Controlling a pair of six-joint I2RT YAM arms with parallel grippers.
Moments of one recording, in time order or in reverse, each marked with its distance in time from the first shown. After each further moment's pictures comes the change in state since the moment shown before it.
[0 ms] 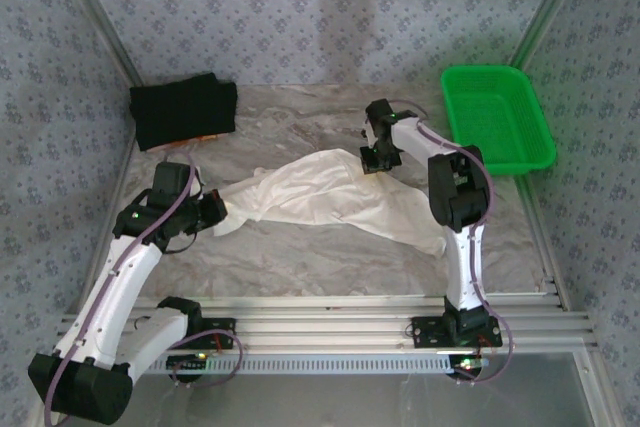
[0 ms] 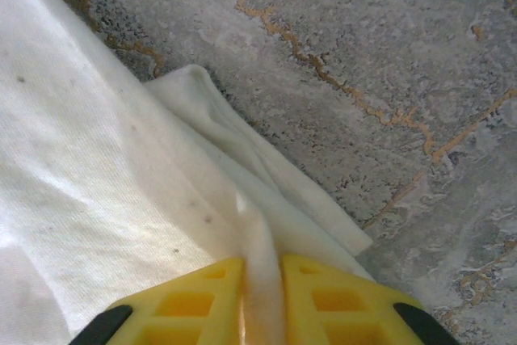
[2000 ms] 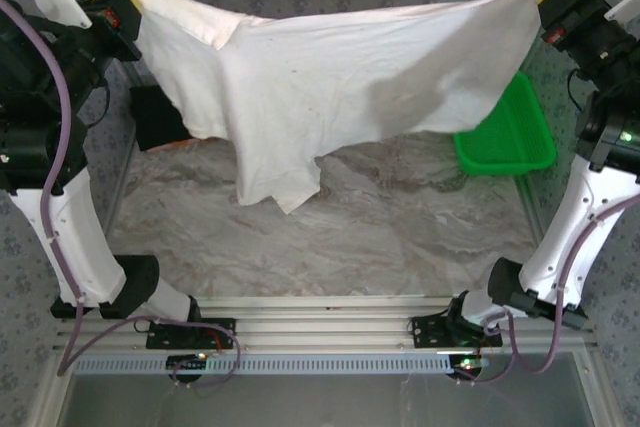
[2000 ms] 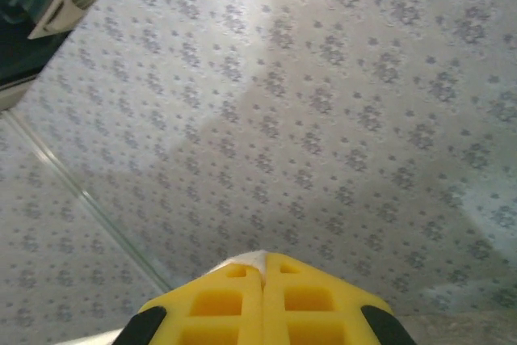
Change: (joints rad) left arm 0.190 0.635 1.775 -0.103 0.044 0.288; right arm -0.720 -0.744 0.616 0.187 -0.655 0.578
